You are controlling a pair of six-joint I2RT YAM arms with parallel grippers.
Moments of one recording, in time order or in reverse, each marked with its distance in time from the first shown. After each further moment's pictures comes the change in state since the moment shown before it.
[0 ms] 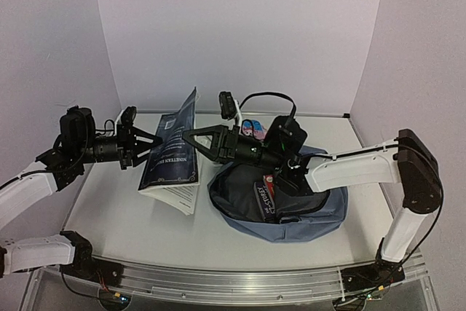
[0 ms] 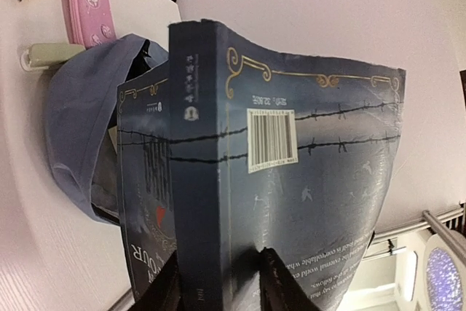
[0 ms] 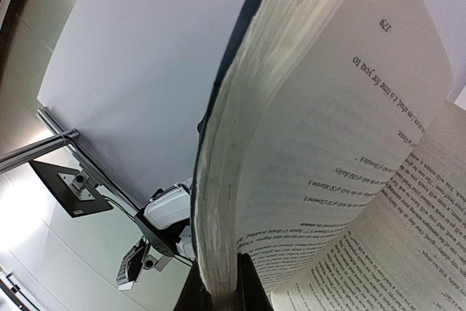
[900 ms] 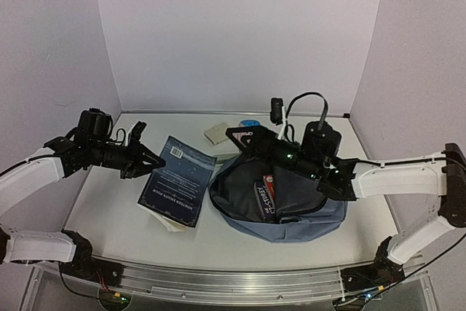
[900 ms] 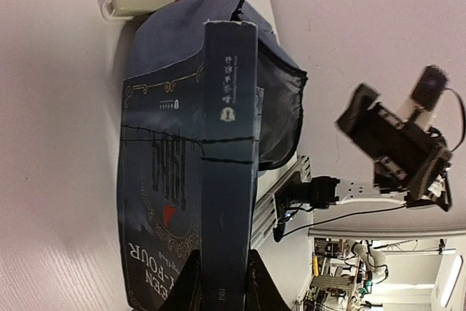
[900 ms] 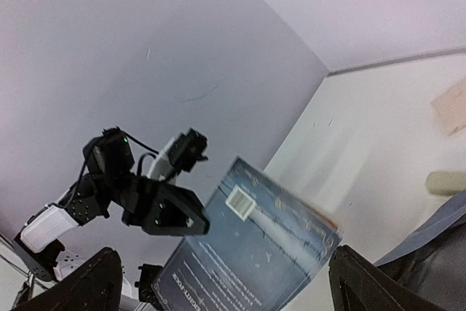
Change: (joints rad) left arm -0.013 0.119 0.101 -0.396 -0.084 0.315; right arm -0.089 -0.324 -0.300 -0.331 0.378 -0.264
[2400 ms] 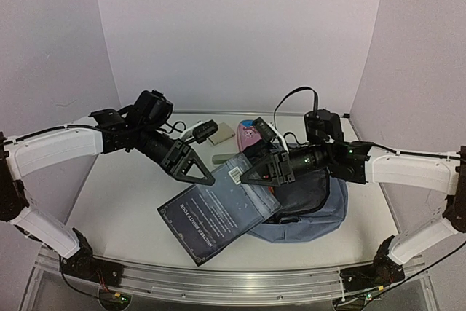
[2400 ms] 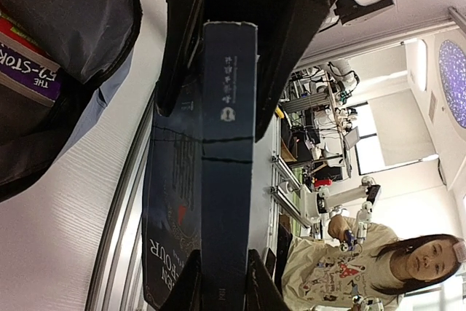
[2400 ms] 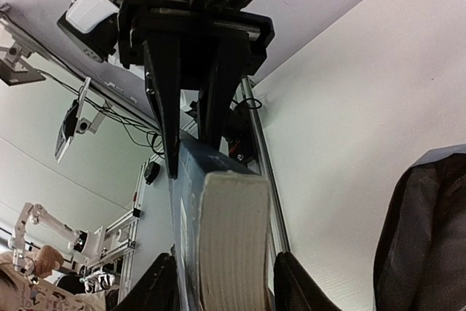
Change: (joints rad) left arm -0.384 0.390 0.392 -0.105 0.335 0.328; right arm -0.119 -0.080 0.094 -0.550 -0.774 -0.304
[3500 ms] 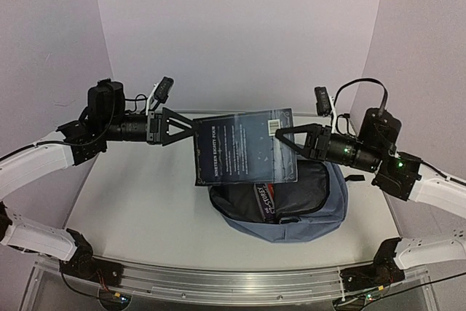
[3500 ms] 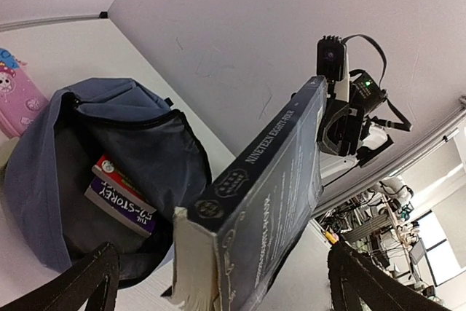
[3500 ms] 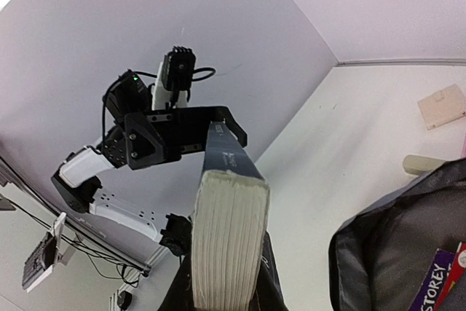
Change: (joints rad) left arm 0.155 -0.245 -0.199 0.491 -0.324 -0.216; right arm 0.001 -0.395 -0.134 0.073 0.533 0.230
